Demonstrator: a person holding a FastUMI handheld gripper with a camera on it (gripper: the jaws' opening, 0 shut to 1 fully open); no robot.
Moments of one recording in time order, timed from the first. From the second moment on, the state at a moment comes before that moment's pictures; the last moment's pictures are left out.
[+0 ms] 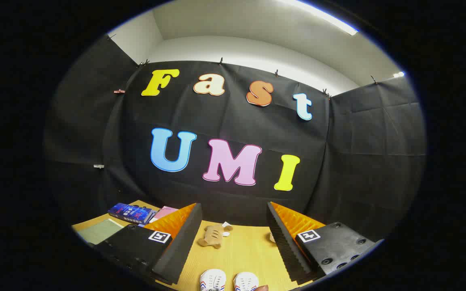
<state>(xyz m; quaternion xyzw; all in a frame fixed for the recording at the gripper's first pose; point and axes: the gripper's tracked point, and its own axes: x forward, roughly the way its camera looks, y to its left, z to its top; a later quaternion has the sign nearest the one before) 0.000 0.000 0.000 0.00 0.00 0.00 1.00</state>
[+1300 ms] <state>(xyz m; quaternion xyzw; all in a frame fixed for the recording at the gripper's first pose) 0.005 0.037 -0.021 0.01 0.03 0.07 1.00</state>
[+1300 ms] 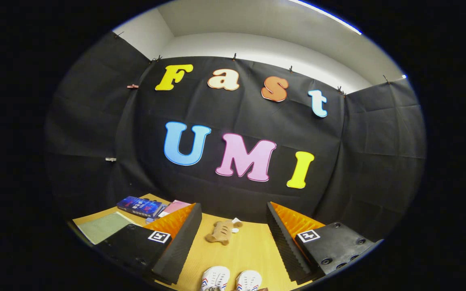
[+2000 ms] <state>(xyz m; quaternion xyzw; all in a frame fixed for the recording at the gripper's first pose) -0.056 0.212 -0.178 0.38 0.35 0.39 0.76</state>
